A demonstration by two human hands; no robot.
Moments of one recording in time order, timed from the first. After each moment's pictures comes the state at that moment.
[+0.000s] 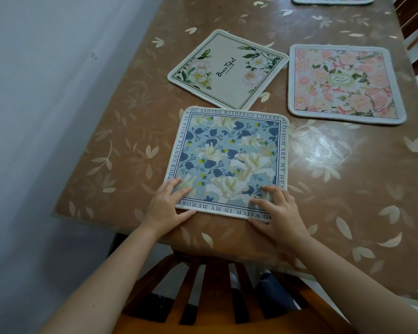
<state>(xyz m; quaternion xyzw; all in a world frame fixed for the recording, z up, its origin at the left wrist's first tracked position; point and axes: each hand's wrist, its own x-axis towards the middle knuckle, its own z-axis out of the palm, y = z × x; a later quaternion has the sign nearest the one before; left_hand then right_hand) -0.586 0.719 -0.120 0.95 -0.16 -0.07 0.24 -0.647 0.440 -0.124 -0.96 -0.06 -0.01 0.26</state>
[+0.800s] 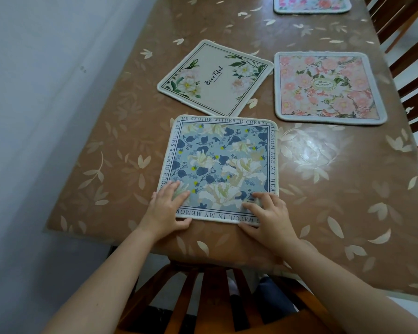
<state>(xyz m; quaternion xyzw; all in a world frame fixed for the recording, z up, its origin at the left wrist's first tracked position) -0.571 0.716 -0.129 0.96 -0.23 -0.12 0.12 -0.648 0.452 -0.121 -0.97 -0.03 -0.02 0.22</state>
